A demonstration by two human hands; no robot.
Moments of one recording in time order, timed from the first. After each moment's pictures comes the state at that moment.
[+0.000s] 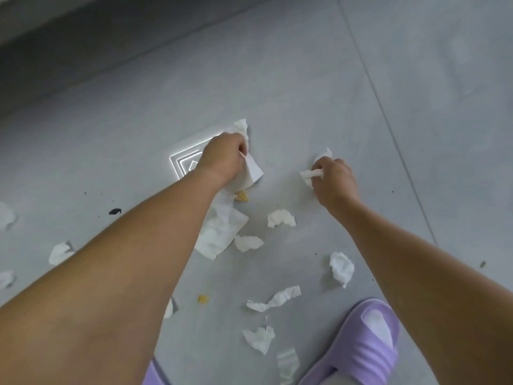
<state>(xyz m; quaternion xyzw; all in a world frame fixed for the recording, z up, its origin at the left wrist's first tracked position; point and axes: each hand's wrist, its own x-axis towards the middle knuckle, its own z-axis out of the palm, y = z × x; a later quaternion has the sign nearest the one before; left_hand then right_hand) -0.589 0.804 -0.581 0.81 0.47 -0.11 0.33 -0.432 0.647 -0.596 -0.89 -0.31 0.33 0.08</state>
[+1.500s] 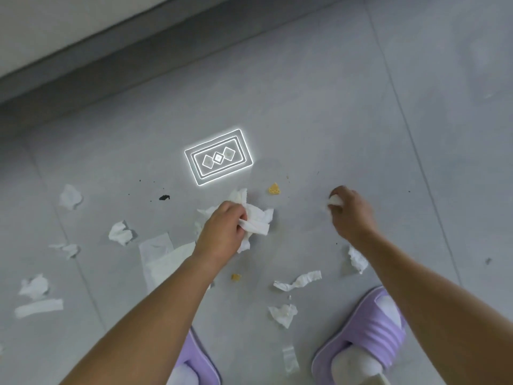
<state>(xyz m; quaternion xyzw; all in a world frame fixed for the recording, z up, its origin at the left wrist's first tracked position) -0.724 0.710 -0.525 0.77 0.49 -0.09 0.39 -0.484 0.612 -0.539 -0.87 -0.31 0.38 0.08</state>
